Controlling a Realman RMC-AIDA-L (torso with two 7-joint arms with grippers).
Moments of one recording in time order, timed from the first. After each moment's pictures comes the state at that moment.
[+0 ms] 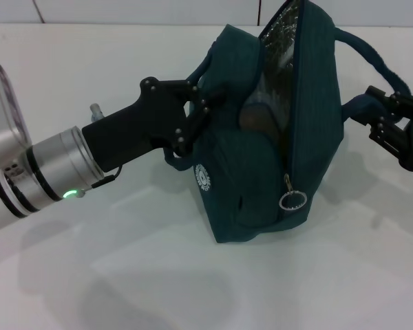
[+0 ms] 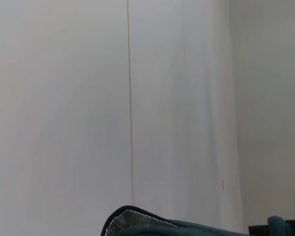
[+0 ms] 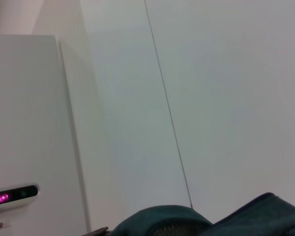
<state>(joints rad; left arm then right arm) -0.51 -2.10 1.11 0.31 1.19 1.54 -0.73 0.34 2.01 -1.12 -0.47 -1.14 -1.58 1.00</state>
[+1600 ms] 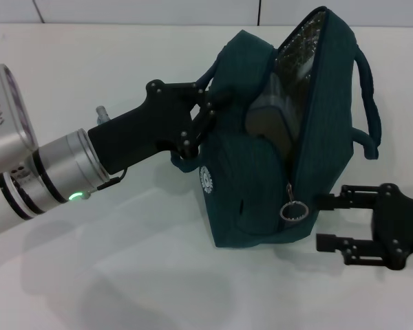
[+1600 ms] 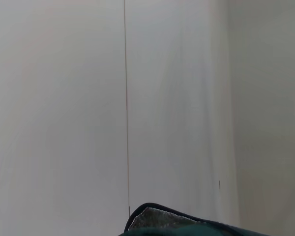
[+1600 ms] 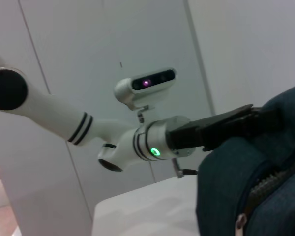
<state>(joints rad) -0.52 -2.10 1.11 0.28 1.19 1.54 -0.72 0.40 1.99 -1.04 -0.57 -1.67 -1.75 1.18</state>
